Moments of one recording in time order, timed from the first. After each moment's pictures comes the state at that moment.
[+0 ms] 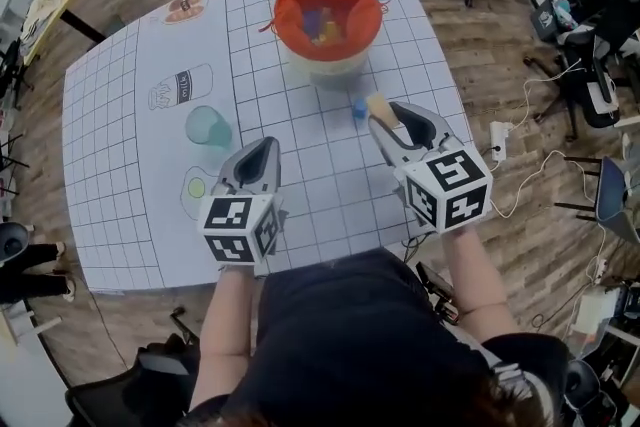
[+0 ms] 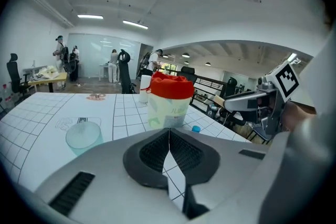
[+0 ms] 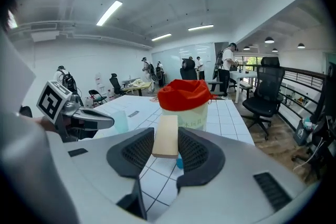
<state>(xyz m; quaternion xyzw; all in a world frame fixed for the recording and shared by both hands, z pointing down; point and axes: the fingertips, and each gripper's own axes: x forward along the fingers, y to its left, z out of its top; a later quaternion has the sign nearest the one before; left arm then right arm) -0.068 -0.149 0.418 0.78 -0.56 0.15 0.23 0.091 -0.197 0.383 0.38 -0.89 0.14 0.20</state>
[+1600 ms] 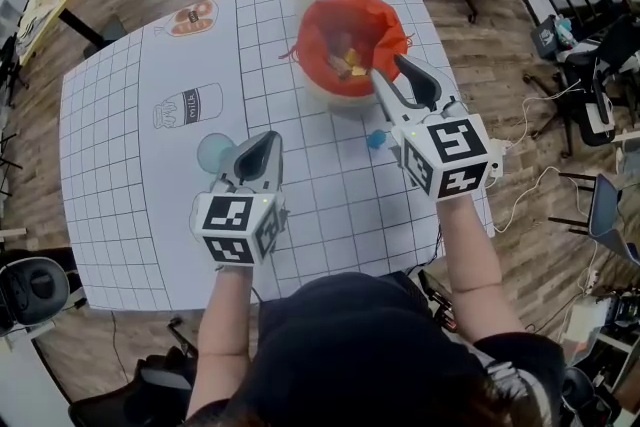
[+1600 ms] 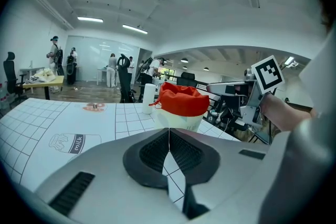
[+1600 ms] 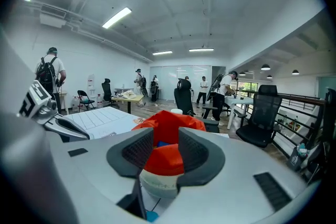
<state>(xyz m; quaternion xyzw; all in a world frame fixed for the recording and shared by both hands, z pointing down) -0.105 -0.212 0.402 0.79 -0.56 0.12 0.21 0.040 -0.314 0.329 0.43 -0.89 0.03 0.15</state>
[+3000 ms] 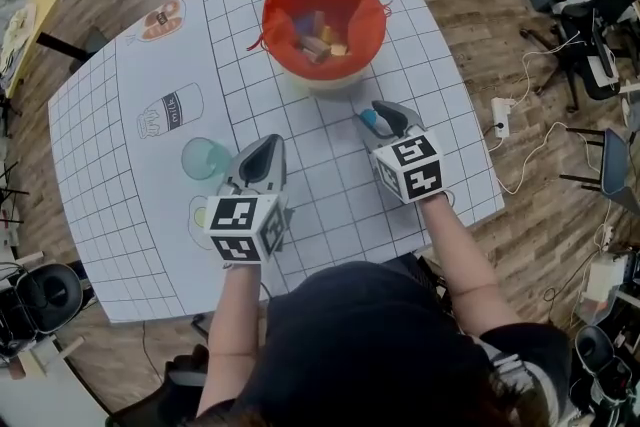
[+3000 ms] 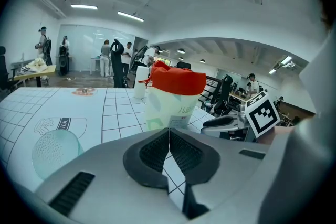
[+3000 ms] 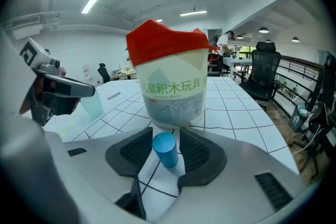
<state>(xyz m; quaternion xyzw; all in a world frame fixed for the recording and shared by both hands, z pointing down) -0.075 -0.210 0.454 0.80 -0.52 0.16 0.25 0.069 -0.260 0.513 0.41 -0.86 0.18 0.26</state>
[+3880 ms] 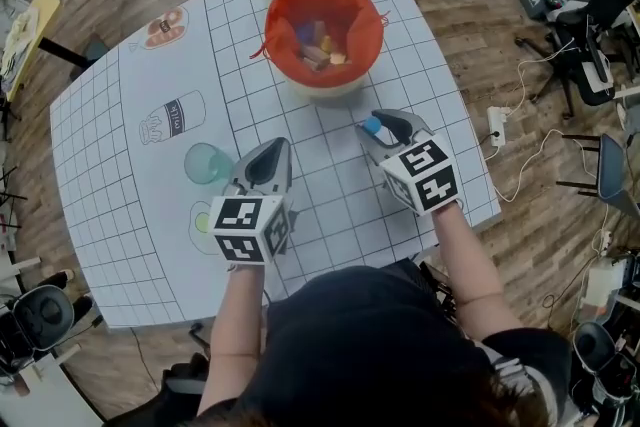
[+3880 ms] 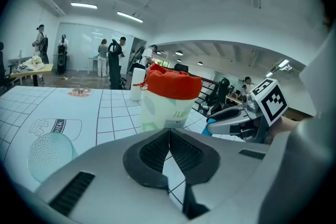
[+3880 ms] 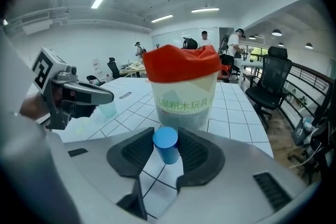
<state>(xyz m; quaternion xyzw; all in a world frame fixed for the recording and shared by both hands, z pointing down) -0.065 -0.211 0.444 0.81 -0.51 0.14 0.26 0.065 -0.243 0.470 0.36 -0.87 0.17 0.29</state>
